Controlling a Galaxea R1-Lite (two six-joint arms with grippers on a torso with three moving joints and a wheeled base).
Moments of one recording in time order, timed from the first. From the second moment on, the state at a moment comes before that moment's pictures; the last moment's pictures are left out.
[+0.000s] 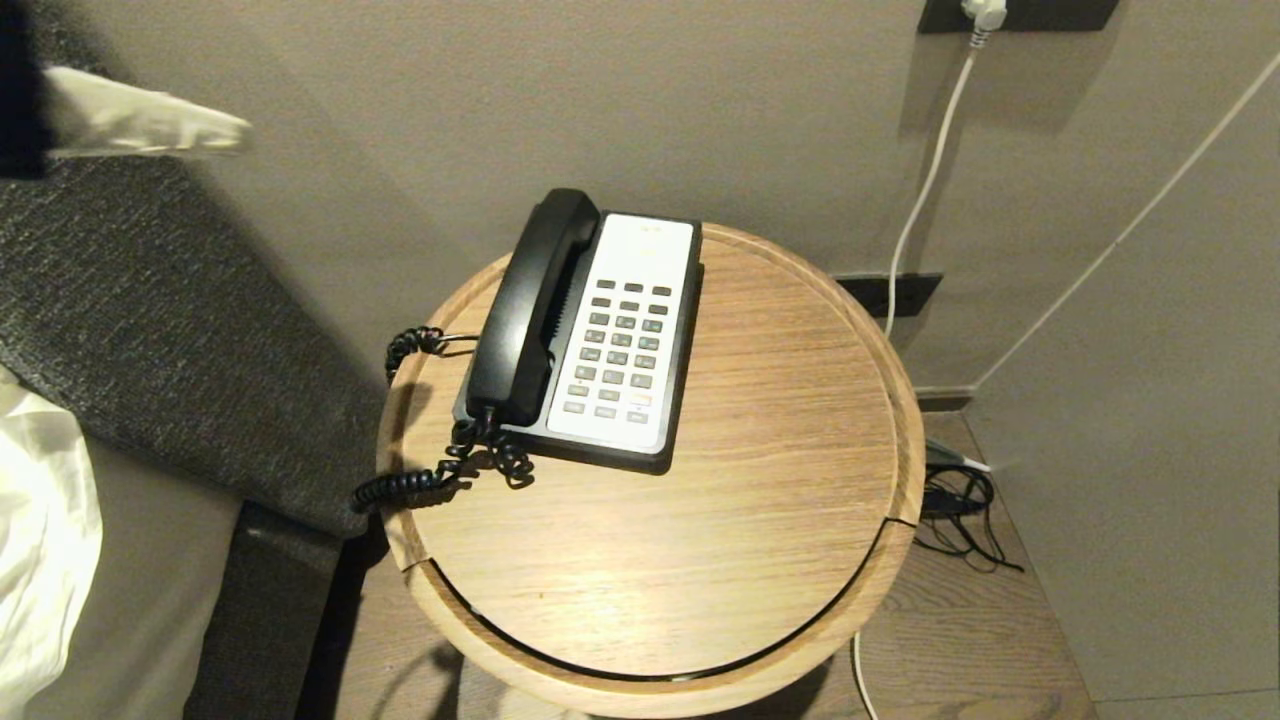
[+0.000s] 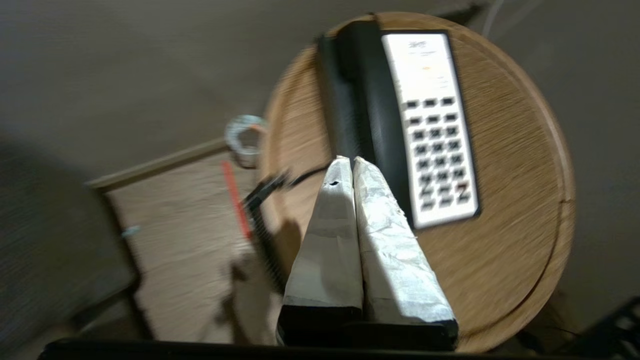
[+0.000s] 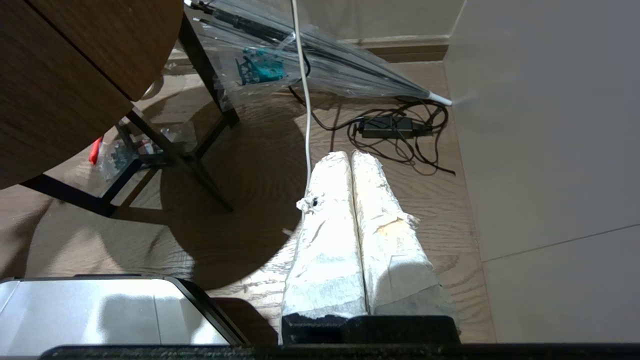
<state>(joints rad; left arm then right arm) -0.29 1.36 -1.73 0.65 -0.25 0.01 0.00 0.09 0.00 0.00 0.00 -0.01</state>
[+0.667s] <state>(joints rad) -0.60 1.69 -1.89 0.67 0.14 -0.04 0.00 0.09 0.00 0.00 0.00 -0.01</state>
